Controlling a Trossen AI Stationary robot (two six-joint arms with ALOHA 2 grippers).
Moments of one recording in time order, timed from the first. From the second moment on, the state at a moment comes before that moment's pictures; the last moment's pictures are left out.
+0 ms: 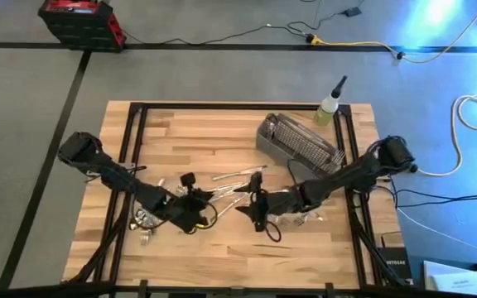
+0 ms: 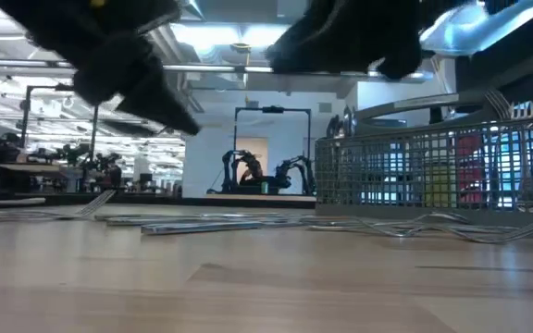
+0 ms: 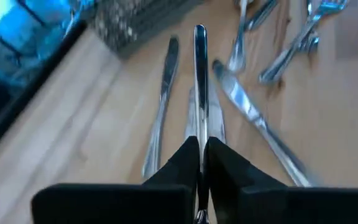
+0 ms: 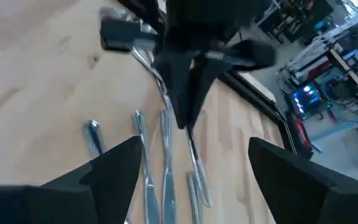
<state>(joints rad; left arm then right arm) -0.50 1.55 0.79 -0.11 -0.87 -0.32 0.36 1.68 0.93 0.30 0.46 -0.46</state>
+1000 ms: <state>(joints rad) -0.42 1.54 0.82 0.01 -0.81 -0.13 0.20 1.74 0.99 0.25 0.27 -0.54</state>
